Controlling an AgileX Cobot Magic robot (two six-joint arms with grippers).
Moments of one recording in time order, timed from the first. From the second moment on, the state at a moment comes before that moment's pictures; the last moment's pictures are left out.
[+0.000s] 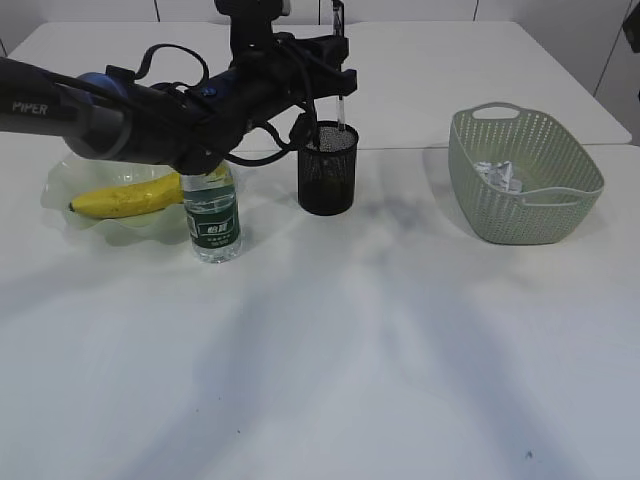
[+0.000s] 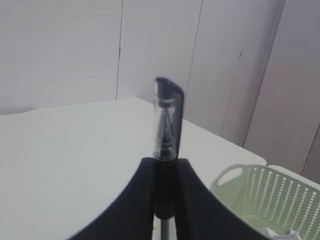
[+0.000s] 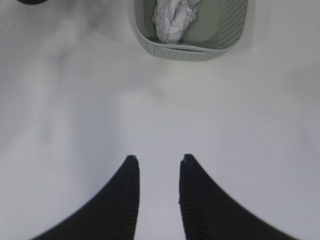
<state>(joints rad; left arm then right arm) -0.51 2.26 -1.61 0.27 -0.68 -0.37 0.19 1.40 -1.47 -0.11 1.25 0.09</state>
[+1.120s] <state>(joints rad) -0.51 2.35 -1.70 0.27 -0.66 -0.36 0.19 1.40 -1.47 -0.11 1.25 0.09</state>
